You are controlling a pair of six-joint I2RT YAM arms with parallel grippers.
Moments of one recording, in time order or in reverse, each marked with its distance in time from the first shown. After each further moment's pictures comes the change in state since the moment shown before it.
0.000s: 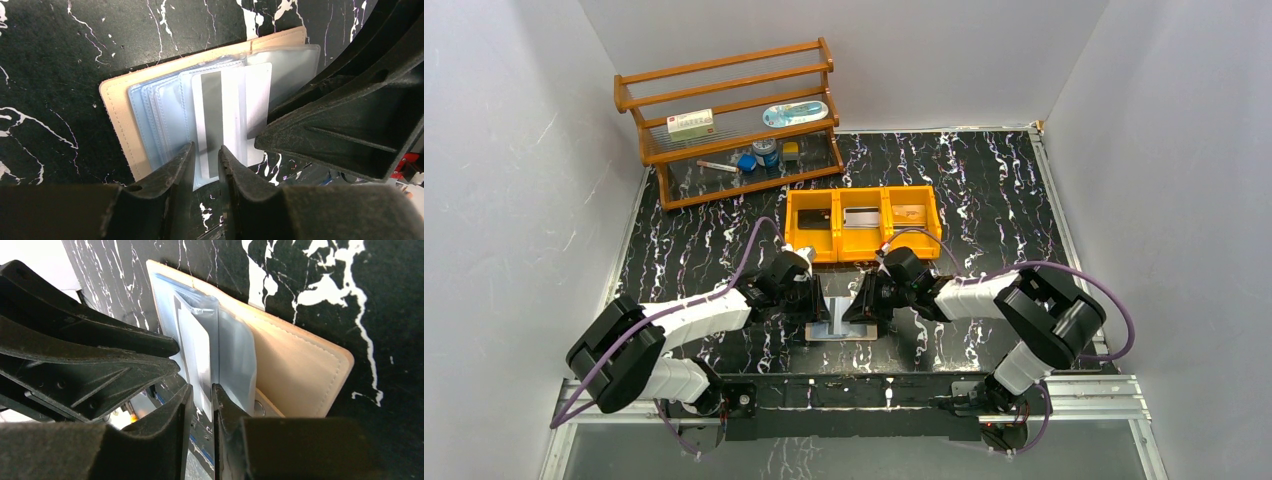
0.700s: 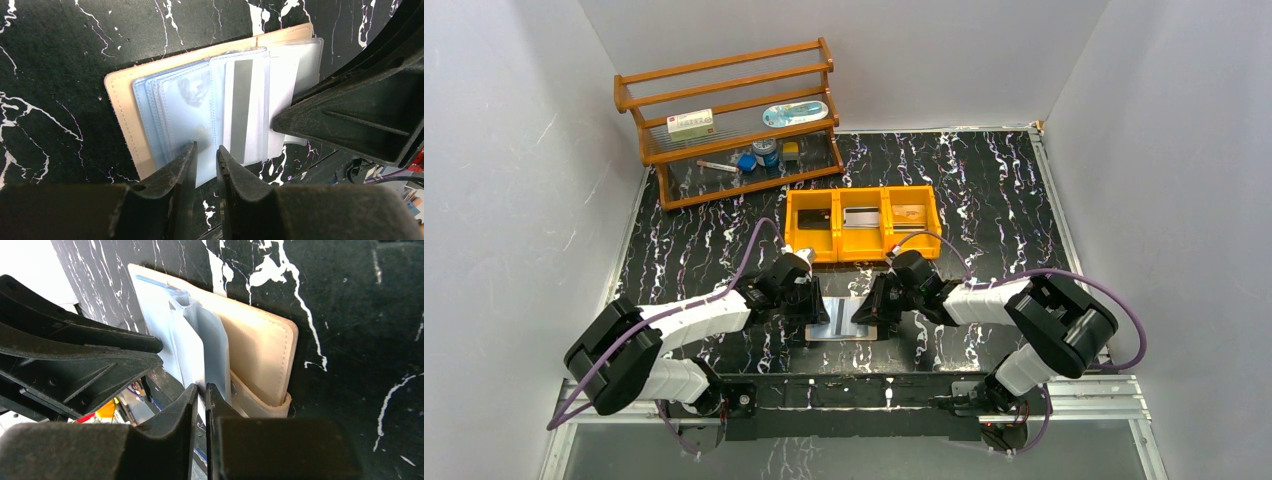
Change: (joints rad) left arm -0.017 -0.015 0.001 -0.029 -0.040 -0.003; right arm -0.019 -0.057 -0.057 -0.005 0.038 0.025
